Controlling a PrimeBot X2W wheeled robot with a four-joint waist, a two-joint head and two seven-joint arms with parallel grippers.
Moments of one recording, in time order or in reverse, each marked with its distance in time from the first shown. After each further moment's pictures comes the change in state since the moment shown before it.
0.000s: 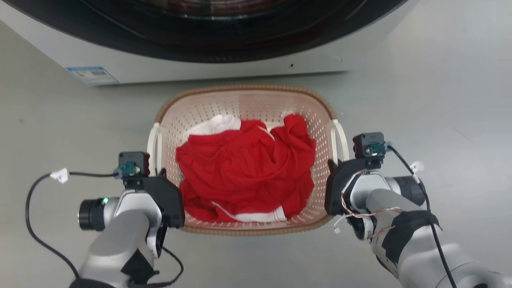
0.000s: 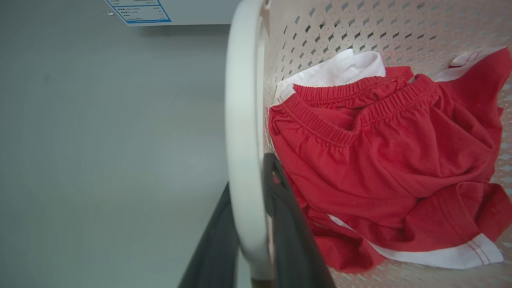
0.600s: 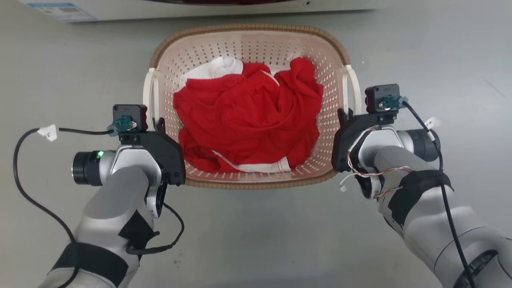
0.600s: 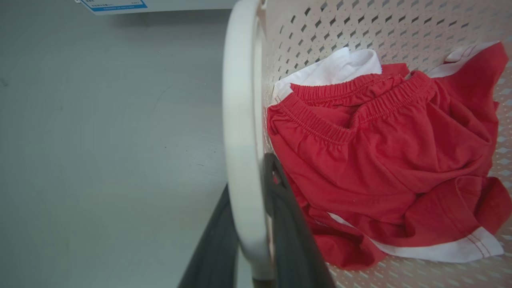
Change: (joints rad) left arm -0.160 -0.005 -0.001 -0.001 0.021 0.007 -0.027; right arm -0.168 0.001 -0.010 0.073 -0.037 0.002 -0.049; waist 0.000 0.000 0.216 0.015
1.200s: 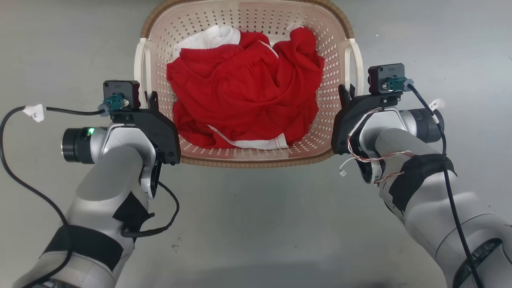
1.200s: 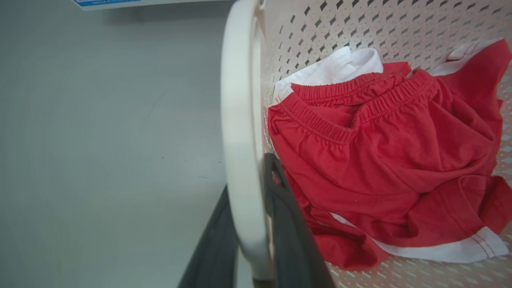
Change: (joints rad) left arm -0.080 0.006 -0.002 0.021 0.015 0.000 -0.037; right arm -0.065 0.001 0.007 0.004 -0.009 0.000 -0.047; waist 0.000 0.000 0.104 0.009
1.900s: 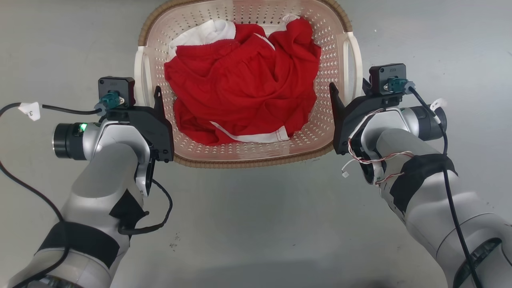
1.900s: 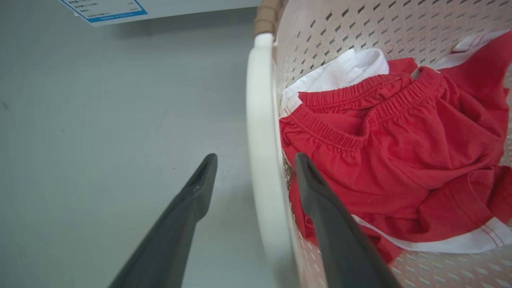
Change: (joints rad) left arm -0.026 0.006 -0.014 0.039 0.028 0.002 -0.051; right arm -0.007 0.000 0.014 0.019 -0.016 0.000 -0.052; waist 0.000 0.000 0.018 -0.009
